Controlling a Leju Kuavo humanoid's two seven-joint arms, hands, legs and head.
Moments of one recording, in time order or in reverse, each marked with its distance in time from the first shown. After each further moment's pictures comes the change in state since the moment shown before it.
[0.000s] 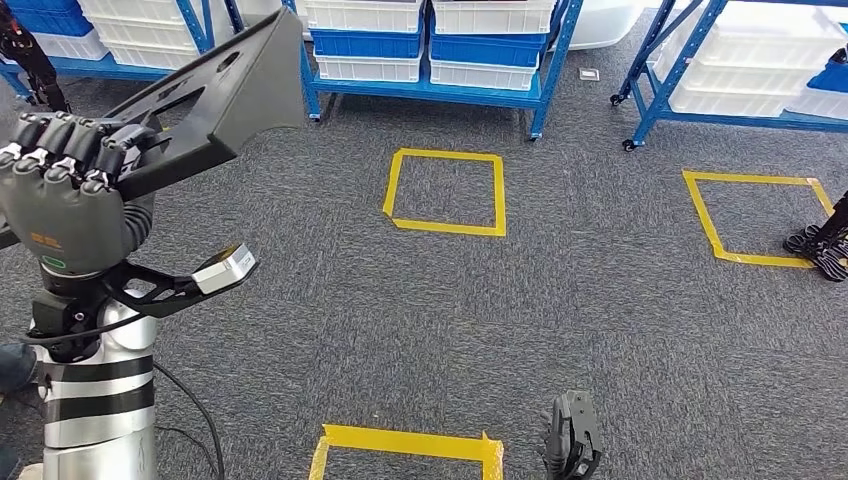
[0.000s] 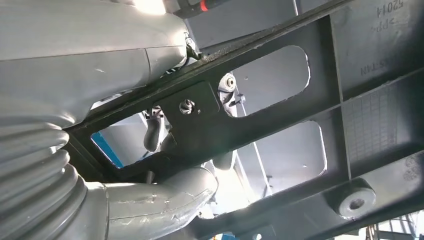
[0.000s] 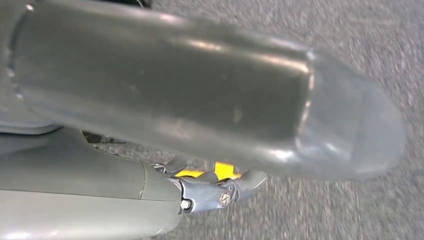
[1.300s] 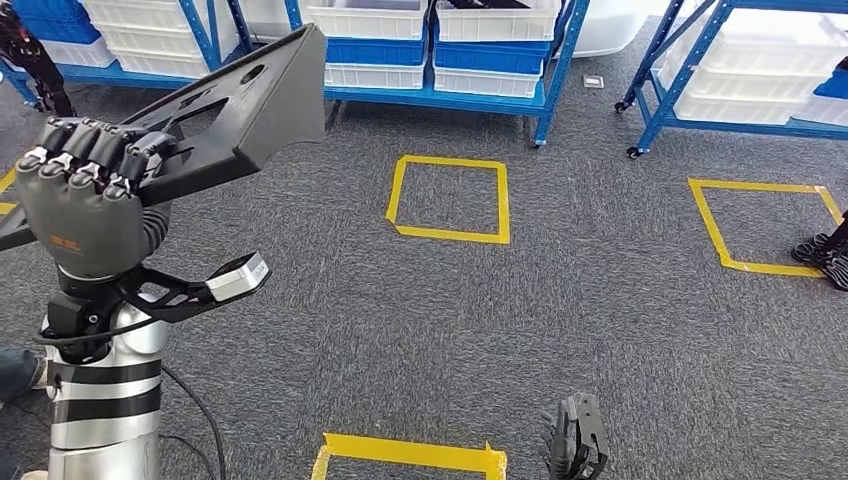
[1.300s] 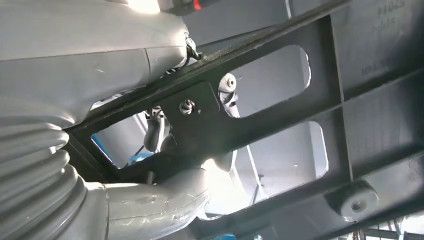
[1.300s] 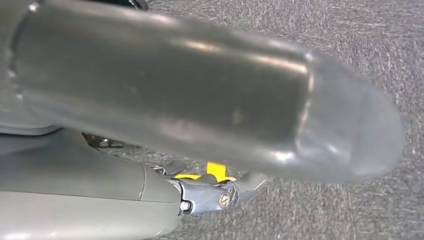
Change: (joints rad) left arm 0.009 0.017 -0.038 0.000 0.001 0.000 0.017; right arm 0.001 -0.001 -0.001 -0.003 -0.035 0.028 -0.001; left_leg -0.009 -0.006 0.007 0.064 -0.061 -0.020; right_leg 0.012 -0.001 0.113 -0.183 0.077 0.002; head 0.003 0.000
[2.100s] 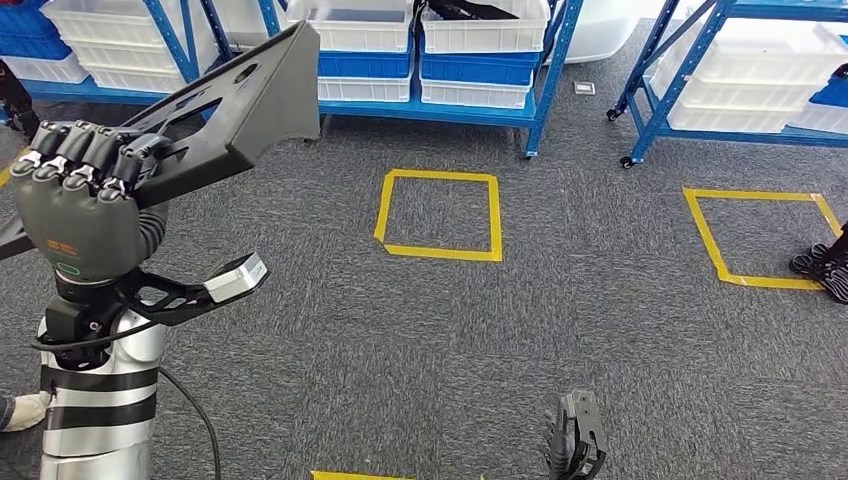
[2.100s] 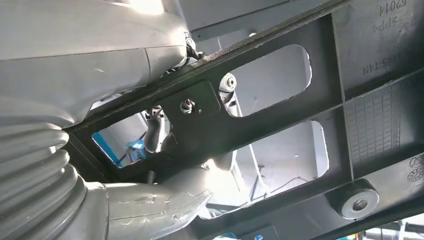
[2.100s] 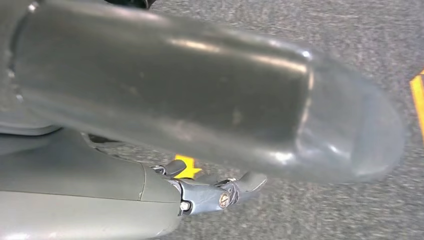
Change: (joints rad) left arm 0.009 0.040 -0.051 0.000 -0.019 0.000 0.095; right arm 0.003 0.002 -0.001 0.002 0.002 -0.006 -0.007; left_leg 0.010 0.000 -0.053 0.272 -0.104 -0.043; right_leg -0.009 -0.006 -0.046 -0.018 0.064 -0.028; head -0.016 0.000
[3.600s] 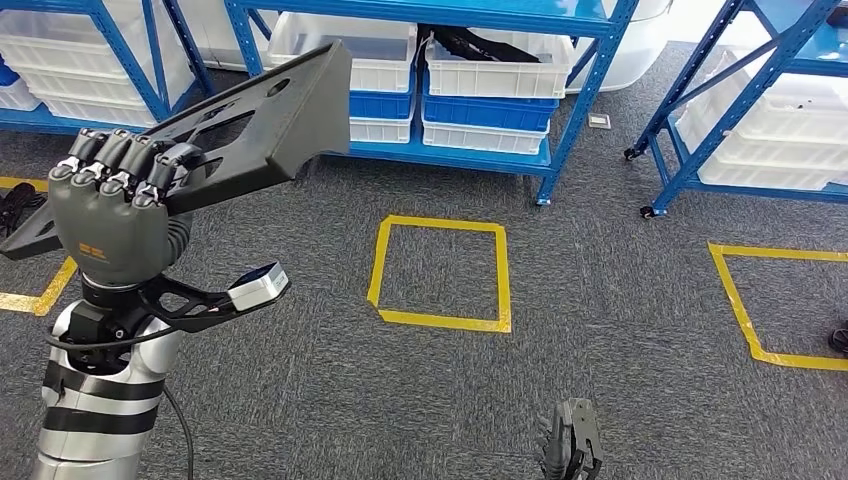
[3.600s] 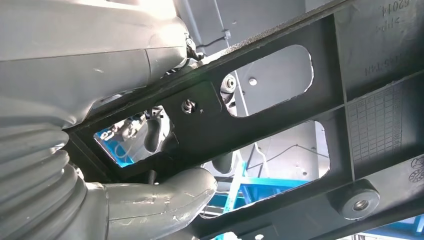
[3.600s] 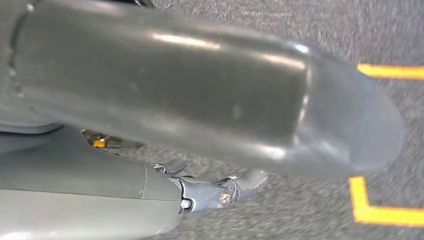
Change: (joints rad) left arm 0.011 0.090 -0.157 -0.001 -0.052 0.000 0.186; right arm 0.010 -0.001 0.001 0.021 -0.009 -0.001 -0.023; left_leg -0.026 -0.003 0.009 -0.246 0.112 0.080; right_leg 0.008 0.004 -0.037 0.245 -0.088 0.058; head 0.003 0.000
